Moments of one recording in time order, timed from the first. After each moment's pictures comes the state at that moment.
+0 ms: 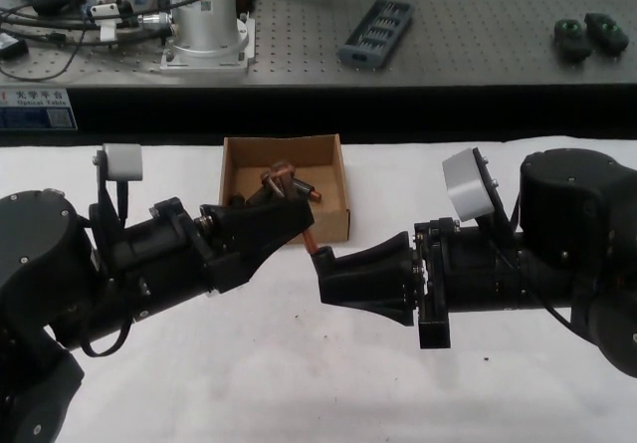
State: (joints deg) left arm -23.2 92.6 -26.7 -65.5 41.8 -39.0; right arm 34.1 93.8 -36.4 -32.8 -54.6 6.4
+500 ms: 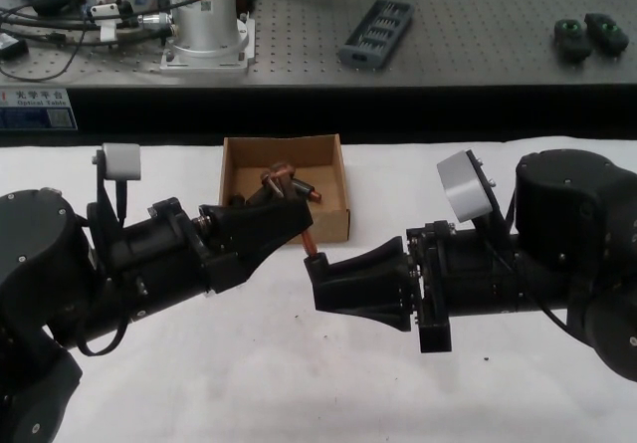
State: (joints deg) left arm -23.1 92.6 -26.7 -65.4 42.8 -39.6; right arm 35.3 93.8 -36.4 -33.6 -56.9 8.5
